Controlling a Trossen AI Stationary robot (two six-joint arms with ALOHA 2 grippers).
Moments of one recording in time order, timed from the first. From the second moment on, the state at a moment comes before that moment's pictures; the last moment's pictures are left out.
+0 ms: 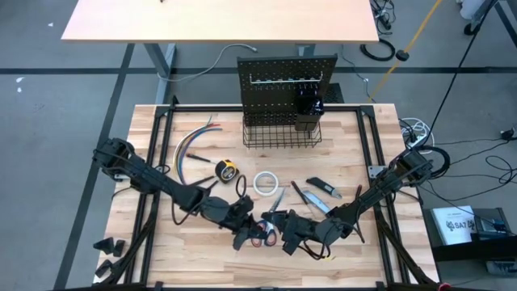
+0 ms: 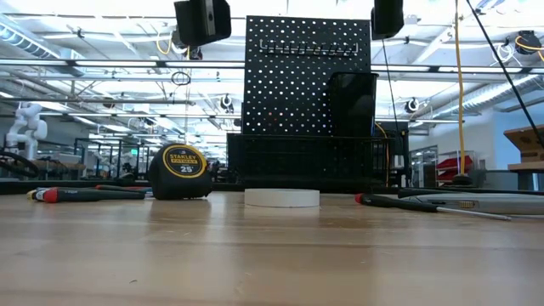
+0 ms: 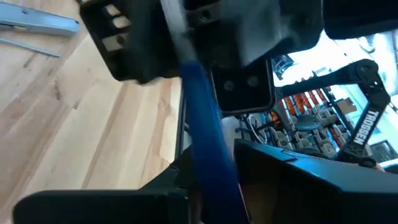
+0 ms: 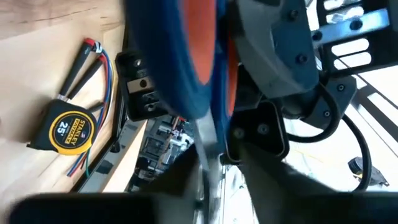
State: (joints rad) left arm -0.43 1.62 0.94 0.44 -0.03 -0.93; right arm 0.60 1.78 0.99 0.81 0.89 -1.90
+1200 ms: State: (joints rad) left arm -0.35 1.20 0.94 -0.23 -0.19 -0.30; right arm 0.51 1.16 0.94 0.21 0.76 -0.50
